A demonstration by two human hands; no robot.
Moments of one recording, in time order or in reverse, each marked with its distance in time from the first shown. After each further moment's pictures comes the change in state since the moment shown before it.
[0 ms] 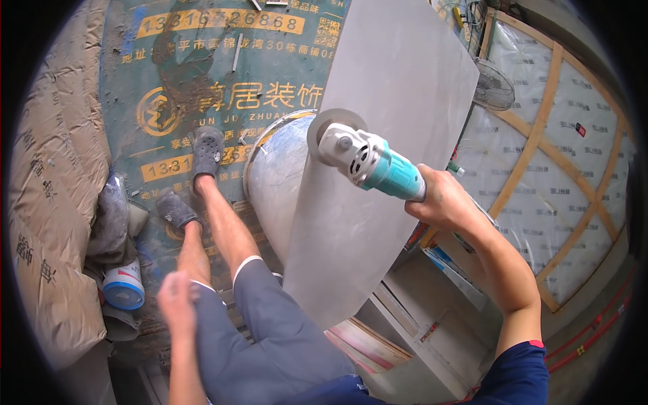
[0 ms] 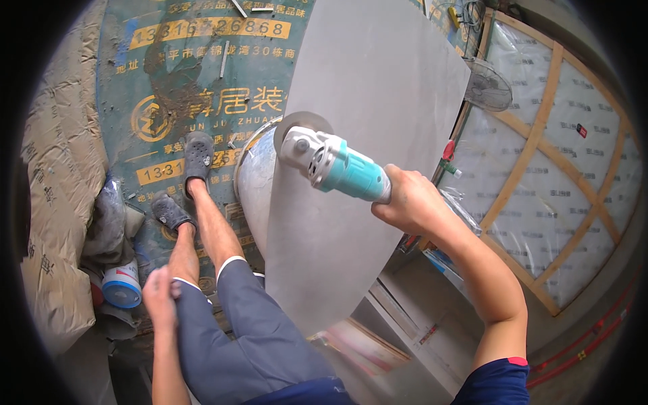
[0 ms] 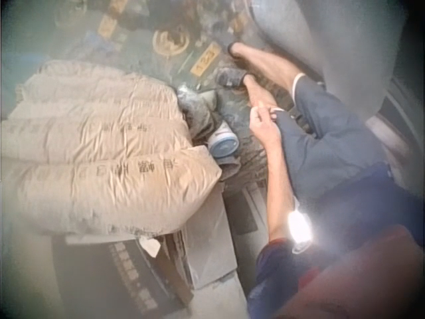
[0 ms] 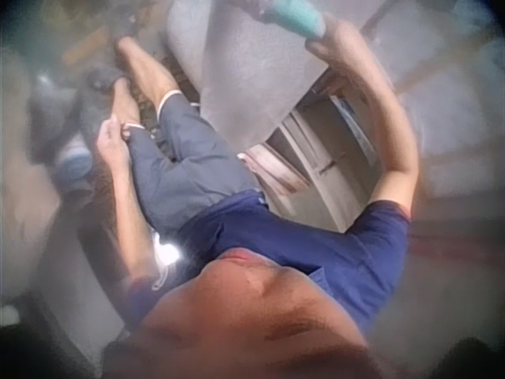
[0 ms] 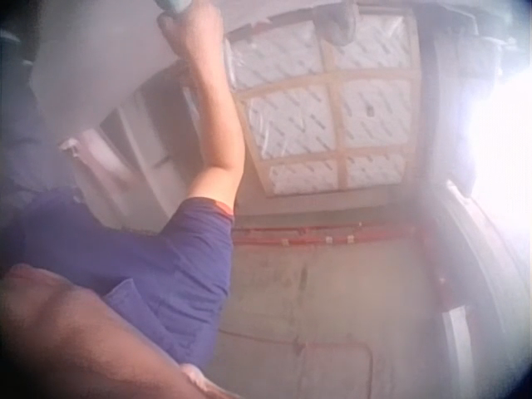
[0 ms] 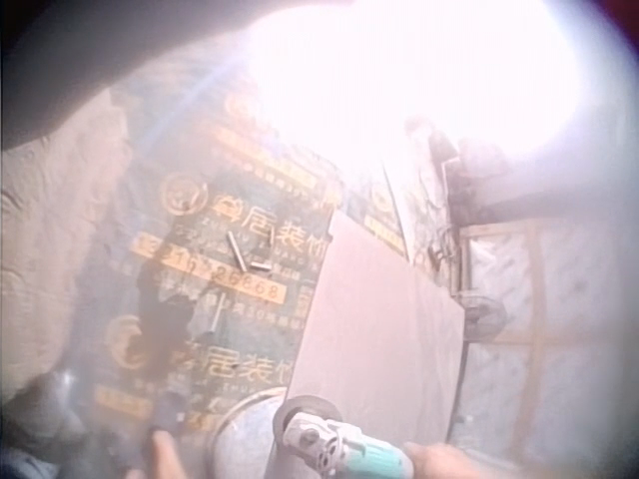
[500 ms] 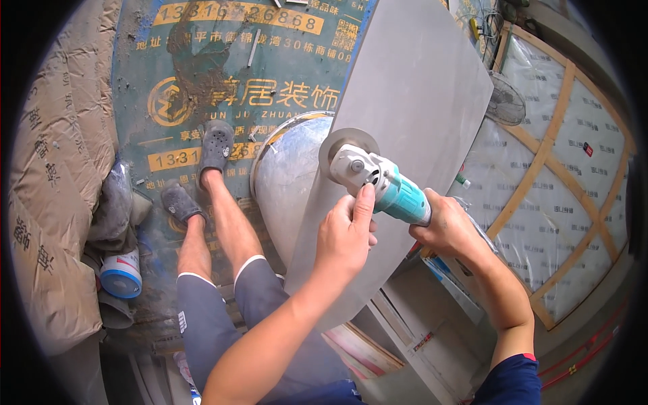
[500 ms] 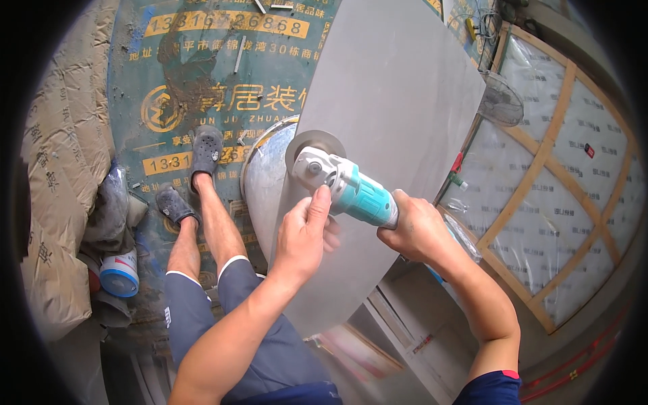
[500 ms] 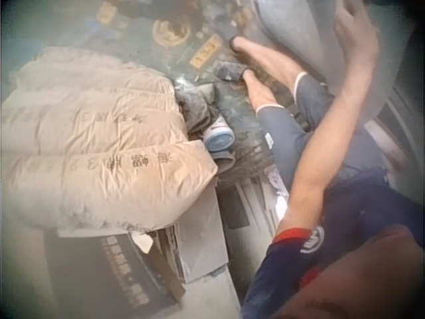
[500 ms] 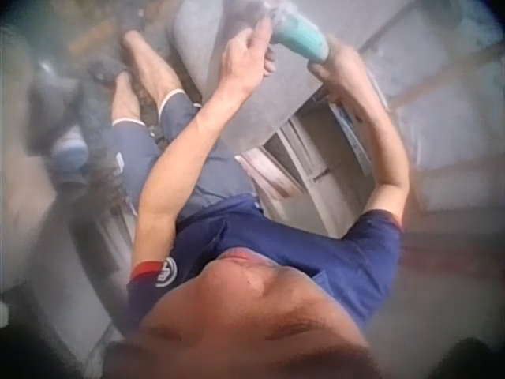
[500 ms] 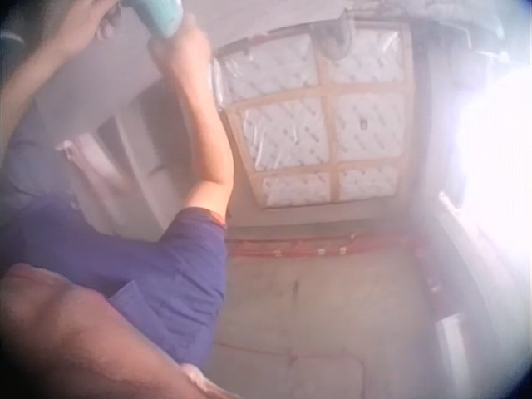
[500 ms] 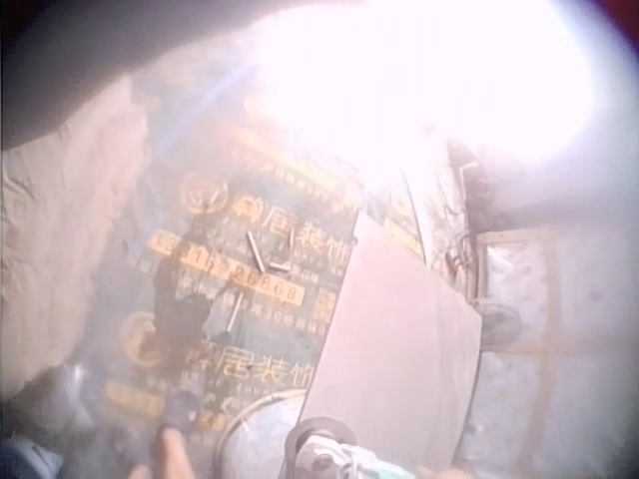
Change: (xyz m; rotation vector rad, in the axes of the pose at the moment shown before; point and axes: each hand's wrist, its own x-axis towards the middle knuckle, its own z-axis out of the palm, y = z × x) left_hand -0.039 0.131 0.244 -0.191 -0.554 -0.029; right_hand -0.008 0.000 0.023 -0.013 -0.027 -0.006
